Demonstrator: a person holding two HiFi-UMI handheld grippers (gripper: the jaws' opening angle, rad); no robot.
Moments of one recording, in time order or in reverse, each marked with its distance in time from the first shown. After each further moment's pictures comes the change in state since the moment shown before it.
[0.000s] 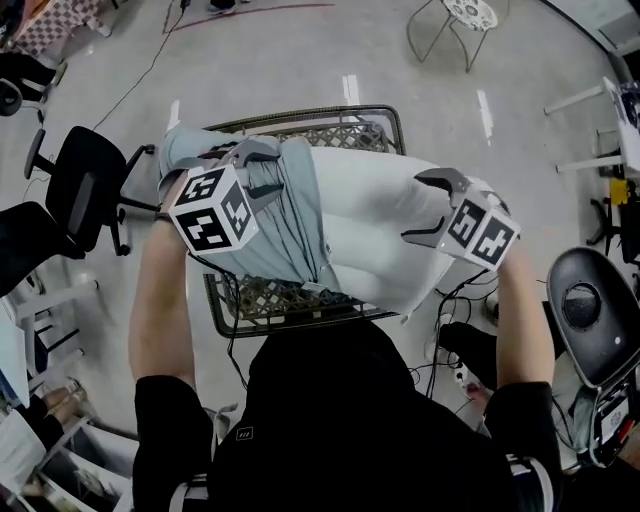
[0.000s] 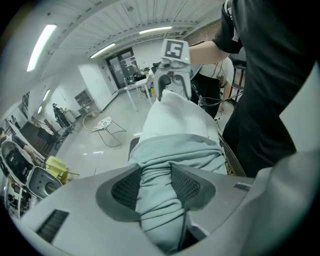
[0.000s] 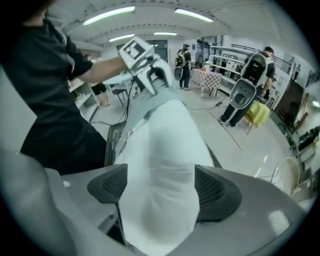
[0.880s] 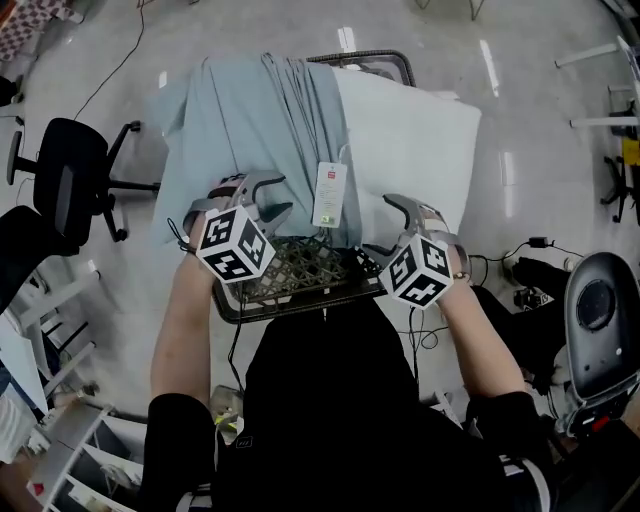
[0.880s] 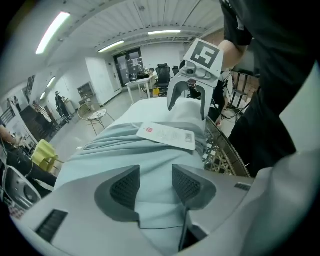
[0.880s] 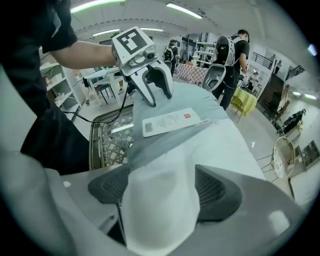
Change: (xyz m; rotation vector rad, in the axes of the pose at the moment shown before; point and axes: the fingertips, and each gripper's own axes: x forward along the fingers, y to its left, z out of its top) left arm 0.109 -0.105 -0.066 -0.114 -0.053 -0.031; right arm 0.155 0.100 -0.038 0.124 0.023 -0.148
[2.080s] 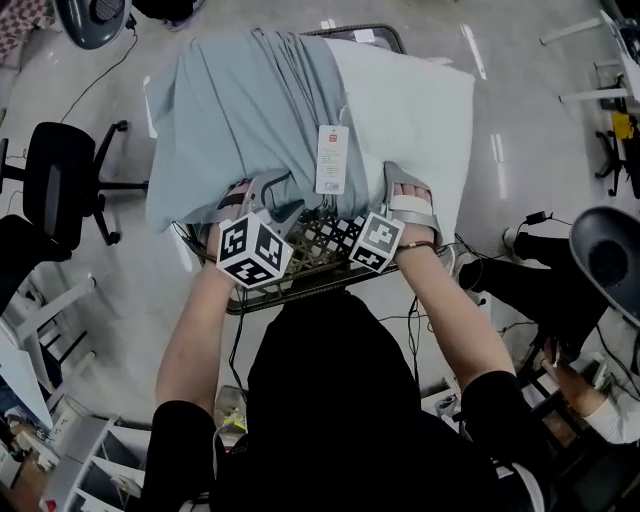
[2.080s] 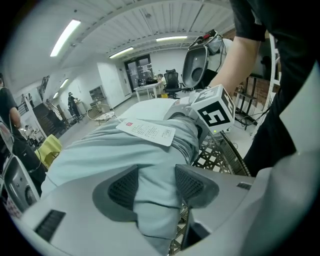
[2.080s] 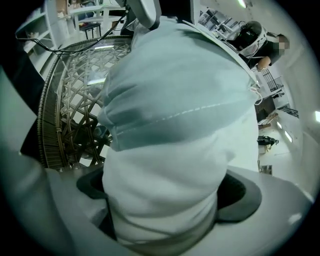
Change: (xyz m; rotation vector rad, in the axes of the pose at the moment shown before) left arm 0.019 -0.053 -0.008 -0.081 -0.074 0.091; right arm 0.089 0.002 -0.081 -0.214 0.432 -0.363
